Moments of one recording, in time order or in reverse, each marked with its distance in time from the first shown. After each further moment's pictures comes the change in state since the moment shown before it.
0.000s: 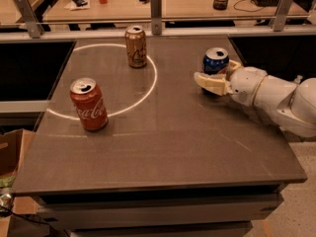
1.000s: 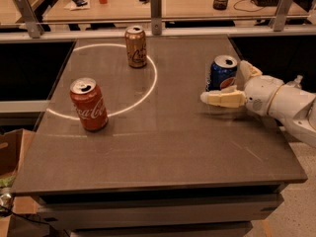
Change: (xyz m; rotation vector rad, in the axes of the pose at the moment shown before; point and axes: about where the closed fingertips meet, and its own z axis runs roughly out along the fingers) arm 0.010 -0.006 -0.044 0.085 0.042 0.056
